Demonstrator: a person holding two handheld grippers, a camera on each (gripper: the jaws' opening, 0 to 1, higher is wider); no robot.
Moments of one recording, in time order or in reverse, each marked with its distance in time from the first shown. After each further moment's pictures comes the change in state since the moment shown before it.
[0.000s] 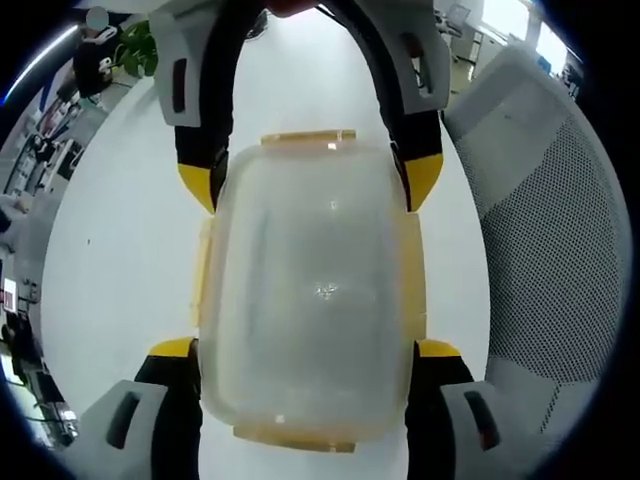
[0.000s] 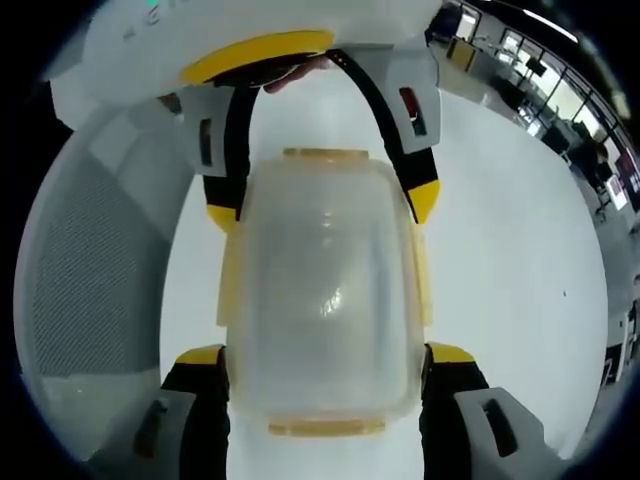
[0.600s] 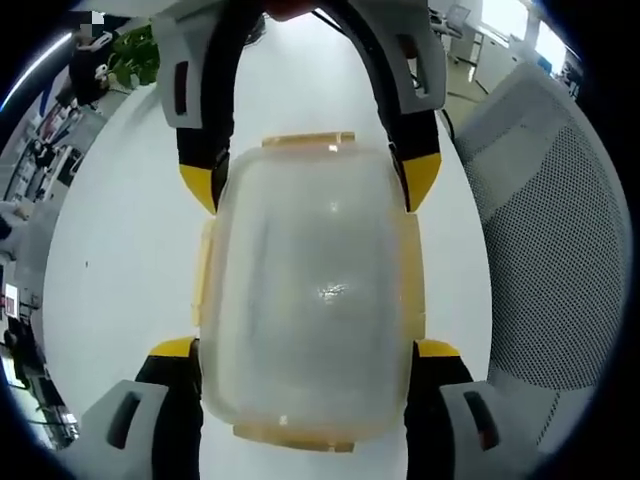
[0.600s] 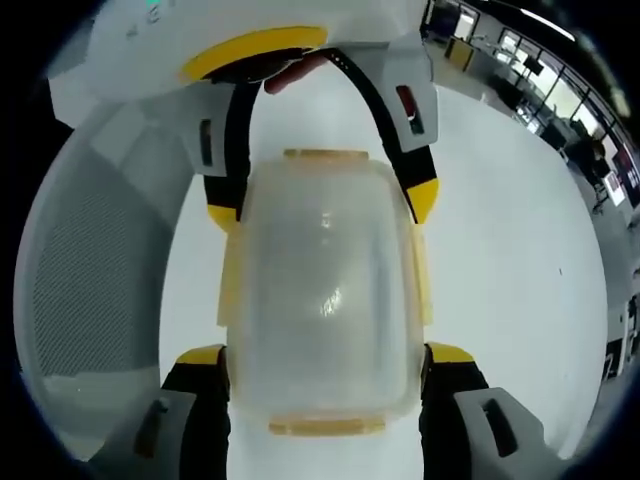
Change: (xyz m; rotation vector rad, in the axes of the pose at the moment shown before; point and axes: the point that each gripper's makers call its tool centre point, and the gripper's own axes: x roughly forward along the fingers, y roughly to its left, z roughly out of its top) left arm 0.011 0.000 0.035 0.011 -0.005 0.007; right arm -0.013 0.000 -0.033 0.006 -0.004 -0.003
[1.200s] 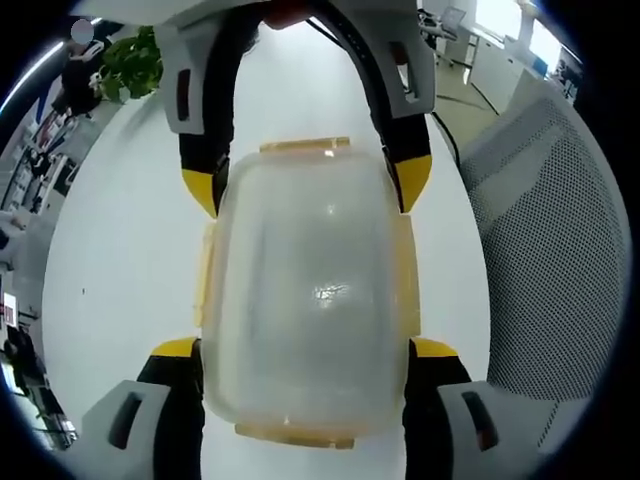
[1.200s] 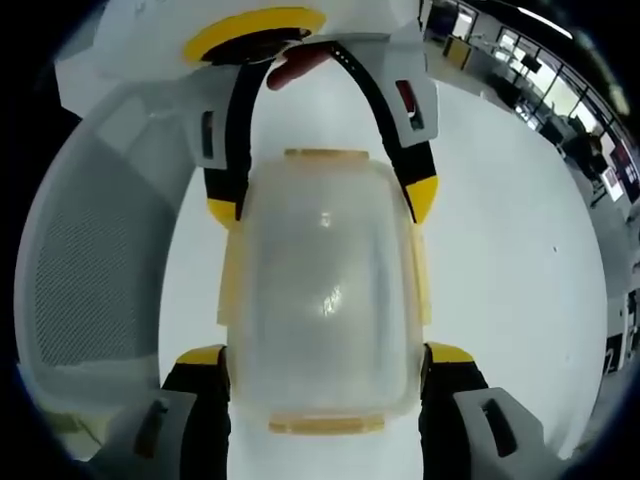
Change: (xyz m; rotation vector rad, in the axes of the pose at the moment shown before) left arm 0.009 0.000 0.042 0.012 -0.025 -0.009; right arm -0.017 -0.002 -0.040 0.003 0.007 -0.004
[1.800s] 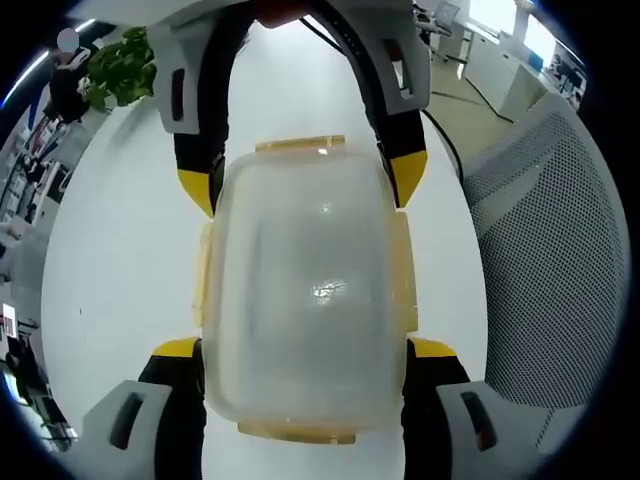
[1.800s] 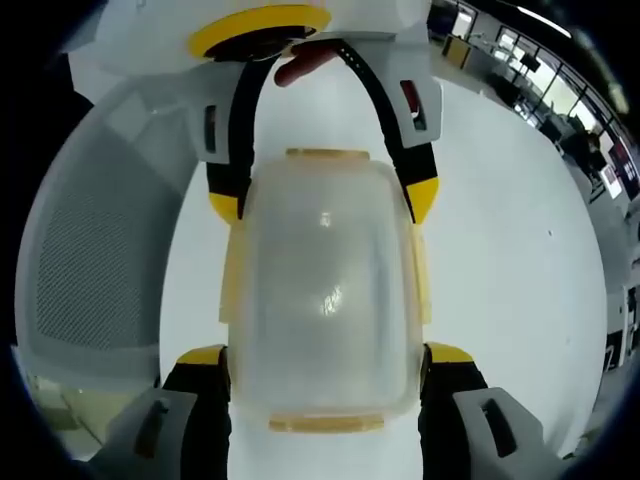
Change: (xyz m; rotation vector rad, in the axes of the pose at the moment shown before) left arm 0.010 -0.002 0.031 0.025 0.011 -0.020; right arm -0.013 0.000 -0.033 -0.001 -0.006 0.001
